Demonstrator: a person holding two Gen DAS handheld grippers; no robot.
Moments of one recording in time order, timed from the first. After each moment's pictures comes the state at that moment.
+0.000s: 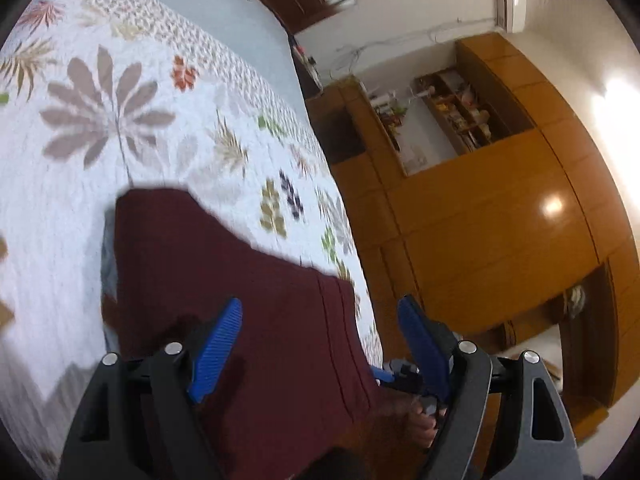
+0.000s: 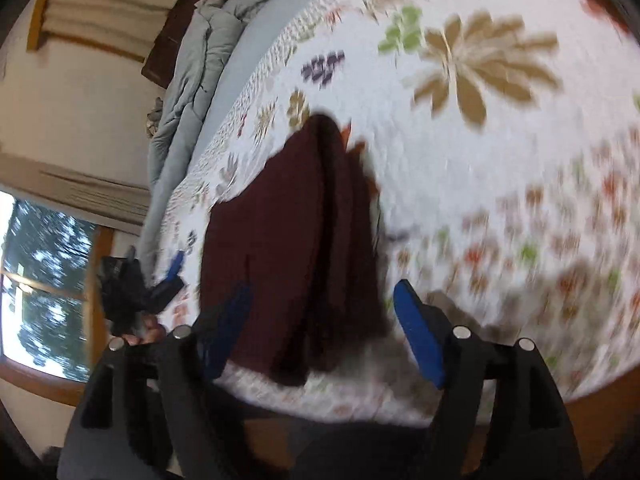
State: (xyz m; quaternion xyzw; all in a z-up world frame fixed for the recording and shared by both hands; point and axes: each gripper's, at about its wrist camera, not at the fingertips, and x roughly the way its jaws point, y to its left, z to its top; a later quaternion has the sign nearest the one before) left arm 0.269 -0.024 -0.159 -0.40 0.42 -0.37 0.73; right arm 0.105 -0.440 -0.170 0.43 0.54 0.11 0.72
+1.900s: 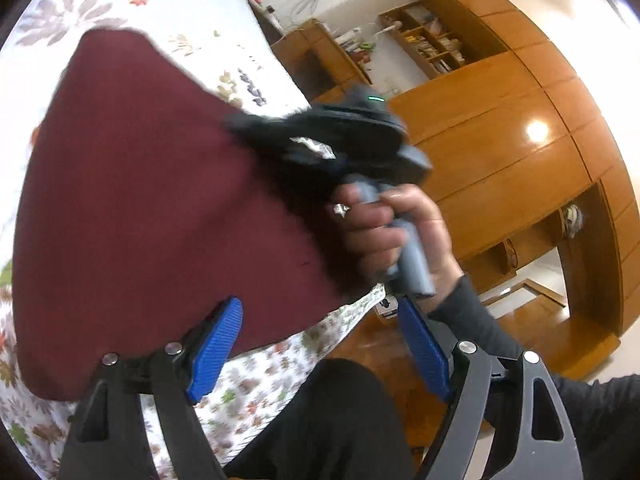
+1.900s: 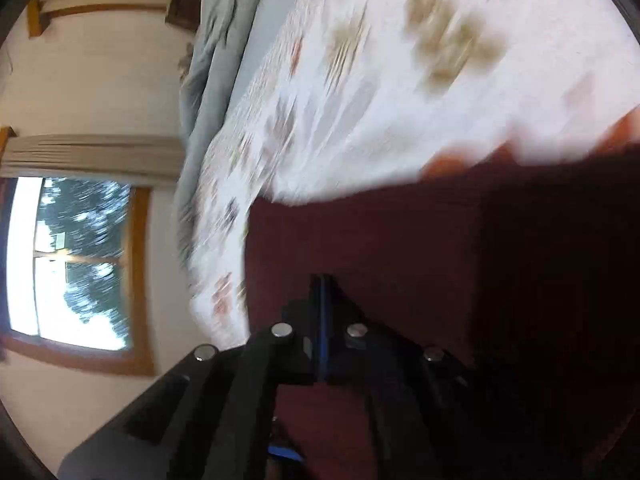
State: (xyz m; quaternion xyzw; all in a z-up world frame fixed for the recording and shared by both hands) left arm 0.174 -0.082 -0.197 -0.32 0.44 -0.45 0.71; right arm 0.267 -0.330 -0.215 0.43 0.56 0.22 0.67
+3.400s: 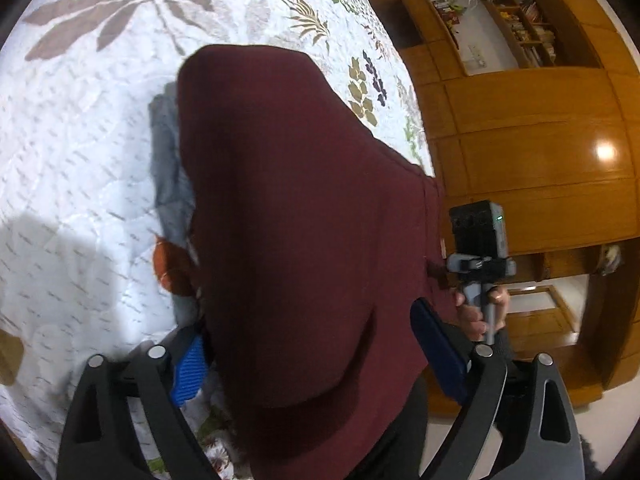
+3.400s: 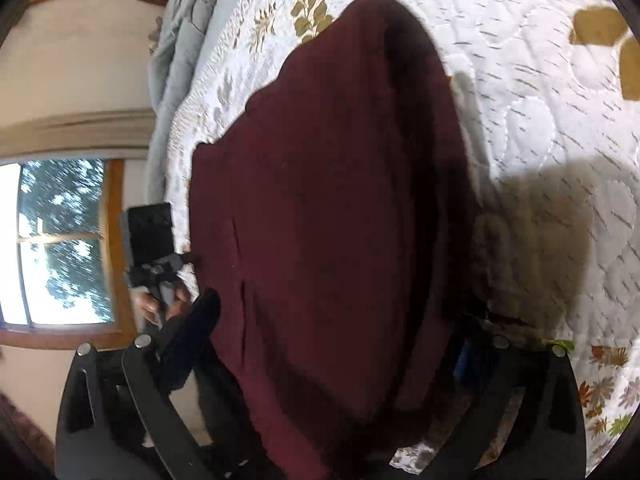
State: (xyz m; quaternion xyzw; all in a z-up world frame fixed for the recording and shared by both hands) left arm 0.308 -0.036 -0.231 -0.28 0.61 -0.37 0.64; right arm 0.207 -0.409 -0.244 0.41 0.64 0.23 0.61
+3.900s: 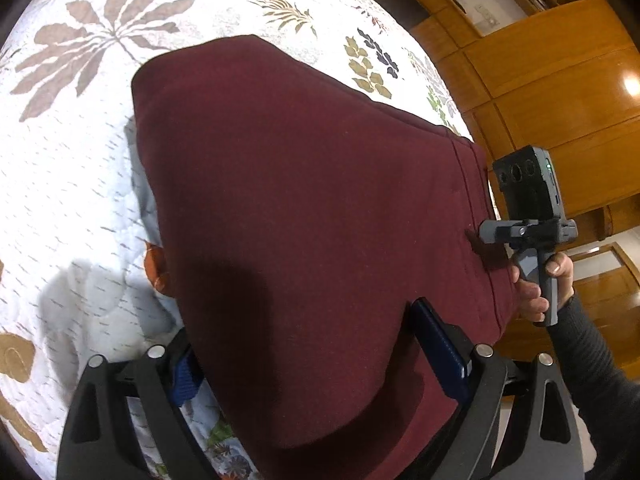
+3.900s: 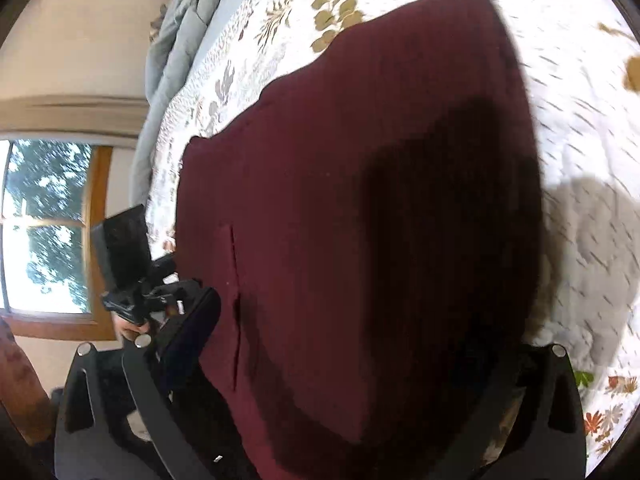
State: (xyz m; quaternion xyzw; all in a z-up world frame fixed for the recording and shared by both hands) left arm 0.286 -0.059 -0.213 -0.15 0.61 -0.35 0.70; right arm 0.222 -0.373 -0.234 0.35 0.65 0.22 0.64
